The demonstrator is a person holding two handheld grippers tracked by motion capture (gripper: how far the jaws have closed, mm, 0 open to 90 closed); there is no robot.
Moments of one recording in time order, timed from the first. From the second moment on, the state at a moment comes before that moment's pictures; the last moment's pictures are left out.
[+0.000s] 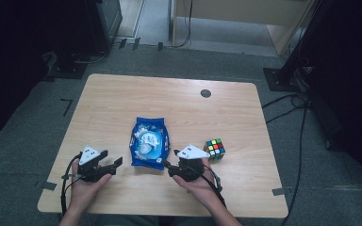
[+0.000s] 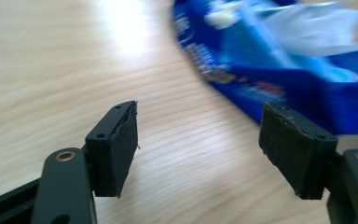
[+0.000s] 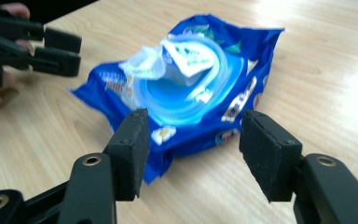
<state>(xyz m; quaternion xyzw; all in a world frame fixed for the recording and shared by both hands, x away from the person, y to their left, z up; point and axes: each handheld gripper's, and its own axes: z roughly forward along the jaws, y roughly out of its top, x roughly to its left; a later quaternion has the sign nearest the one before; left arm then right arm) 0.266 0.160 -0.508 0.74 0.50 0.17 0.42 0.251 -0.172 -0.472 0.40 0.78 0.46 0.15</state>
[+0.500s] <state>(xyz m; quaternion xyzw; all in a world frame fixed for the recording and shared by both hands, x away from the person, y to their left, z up) 0.265 0.137 -0.518 0.78 0.48 0.21 0.33 0.273 -0.141 -0.470 0.43 0.76 0.46 0.16</state>
